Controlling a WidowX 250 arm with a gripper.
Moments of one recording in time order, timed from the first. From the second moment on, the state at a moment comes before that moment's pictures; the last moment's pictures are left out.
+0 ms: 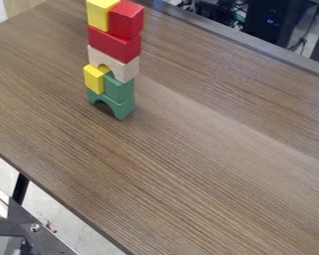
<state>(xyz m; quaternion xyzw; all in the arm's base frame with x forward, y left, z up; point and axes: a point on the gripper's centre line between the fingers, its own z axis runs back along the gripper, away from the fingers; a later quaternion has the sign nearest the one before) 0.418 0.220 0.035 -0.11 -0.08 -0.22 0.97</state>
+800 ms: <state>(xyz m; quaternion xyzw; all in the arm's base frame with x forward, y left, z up) 0.421 0.199 0.031 -0.05 -0.05 -0.26 0.96</state>
